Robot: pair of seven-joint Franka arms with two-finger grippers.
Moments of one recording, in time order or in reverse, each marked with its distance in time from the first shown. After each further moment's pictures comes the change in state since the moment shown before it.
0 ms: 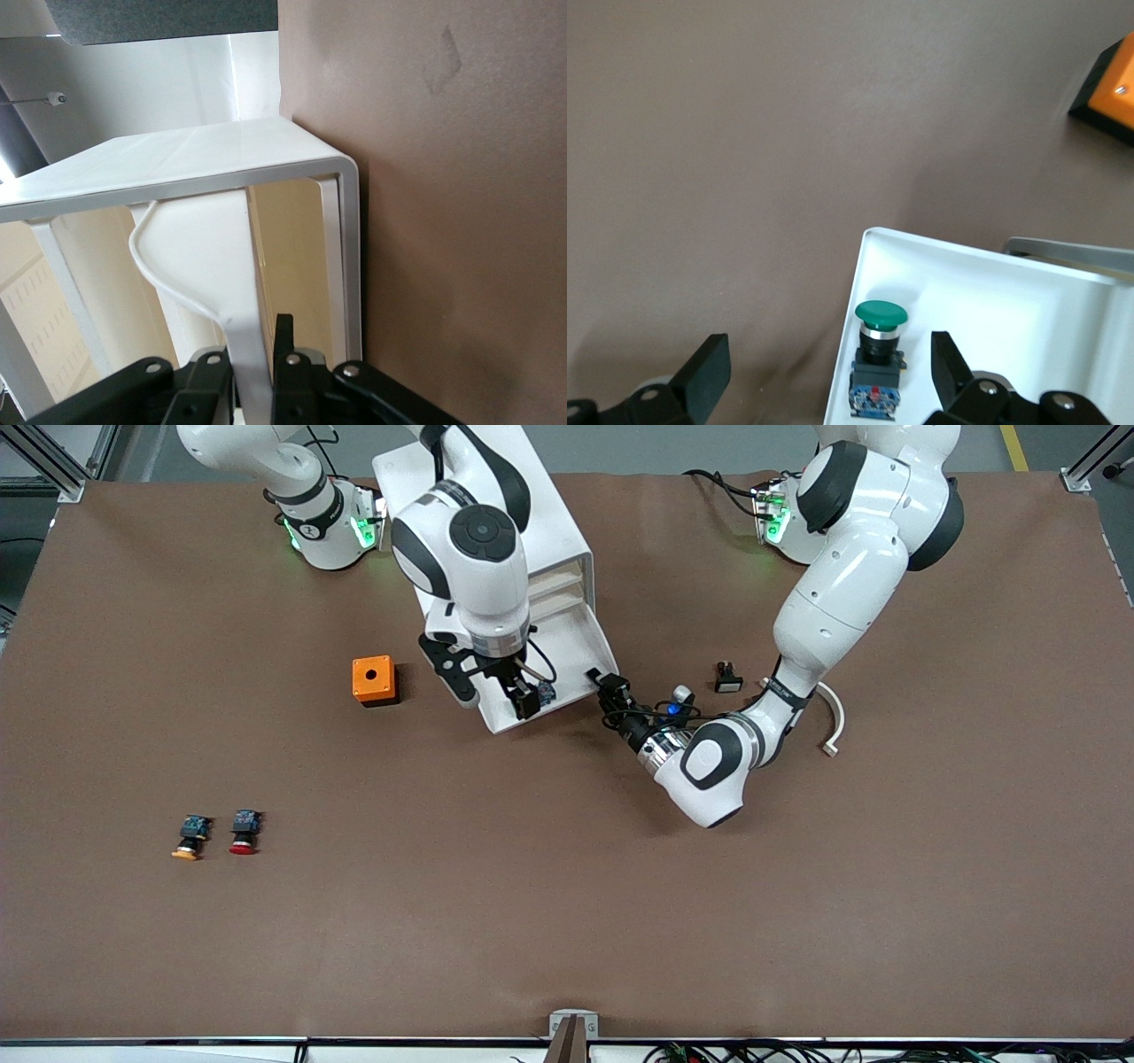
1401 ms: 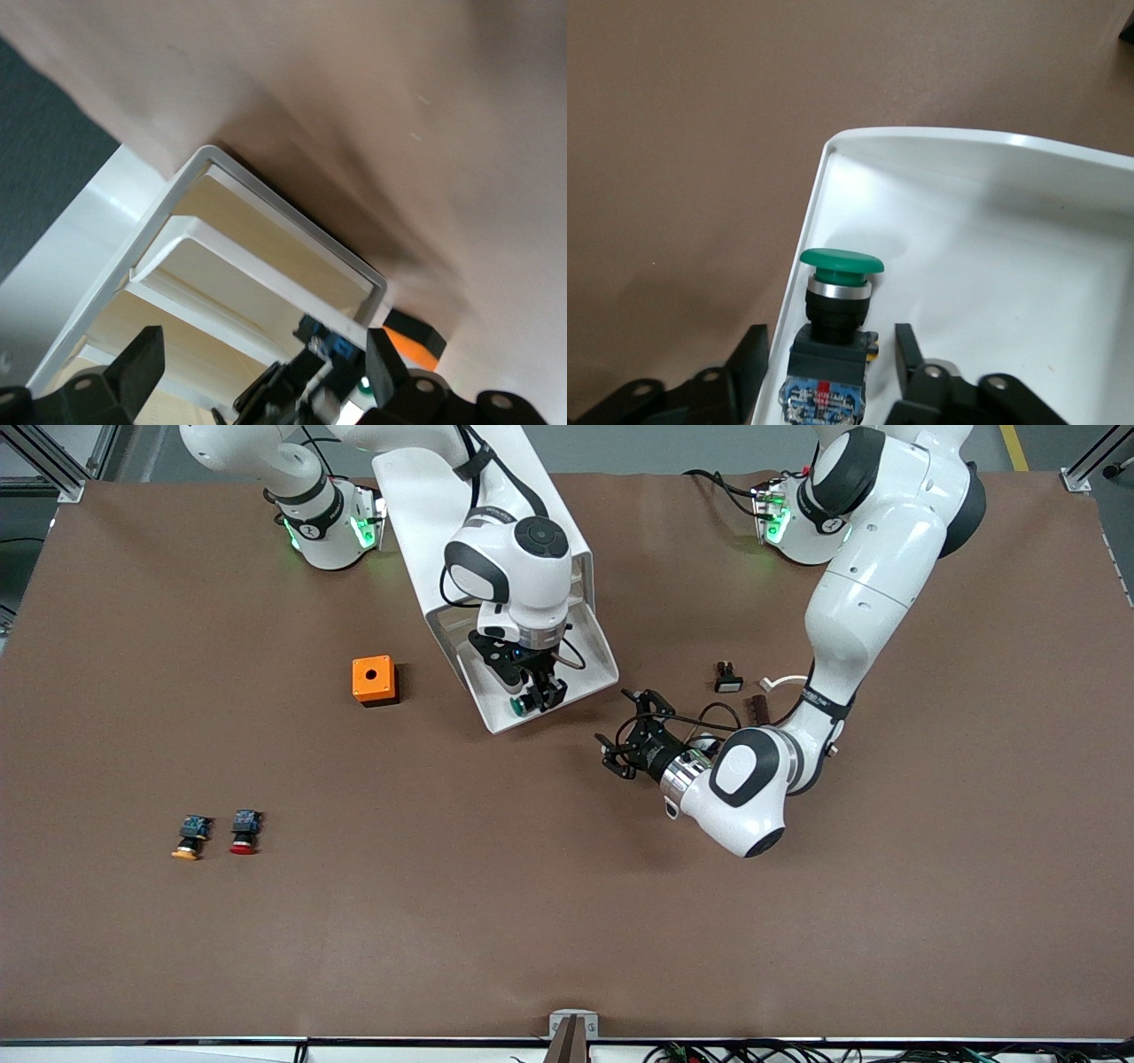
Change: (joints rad) left arm 0.041 -0.075 0.002 0.167 0.168 0.039 0.719; right arm 0.113 0.065 -0.003 -0.149 -0.167 0.211 0.210
